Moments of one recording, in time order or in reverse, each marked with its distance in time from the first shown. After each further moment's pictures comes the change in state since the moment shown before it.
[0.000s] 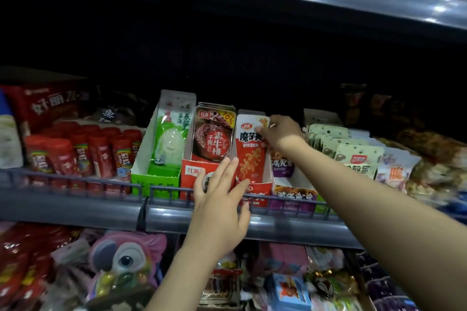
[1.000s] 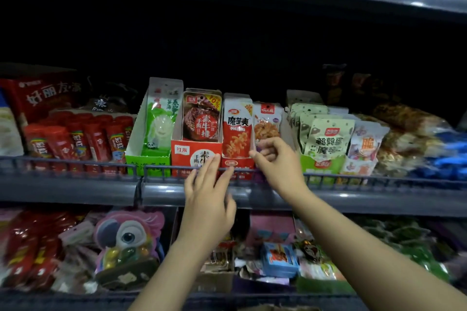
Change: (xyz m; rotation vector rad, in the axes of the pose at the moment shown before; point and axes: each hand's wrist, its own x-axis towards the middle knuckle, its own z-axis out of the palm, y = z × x) left_hand -0.037 0.014 0.007 -0.046 0.014 -0.033; right_hand -0.107 0.050 0.019 0.345 0.139 -0.056
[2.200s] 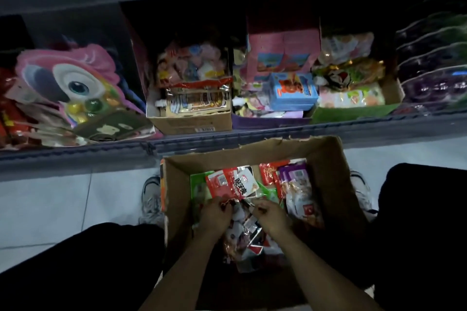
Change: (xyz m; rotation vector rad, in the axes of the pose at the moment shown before) left_hand -0.343 -0.060 0.210 -0.213 -0.968 -1.029; right_hand -0.345 0.308 0.118 -0.021 -0.624 1.017
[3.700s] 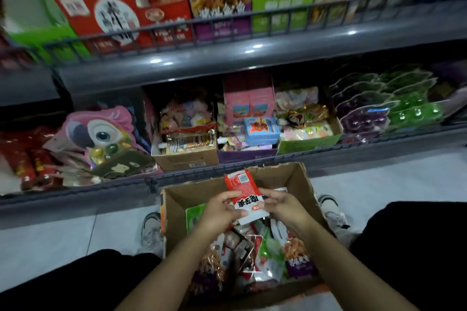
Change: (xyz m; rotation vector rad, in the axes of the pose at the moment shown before) left_hand -0.099 0.127 -0.072 -0.368 -0.166 0.235; right_hand -0.077 -0.065 -0.116 0.496 -0.112 -0.175
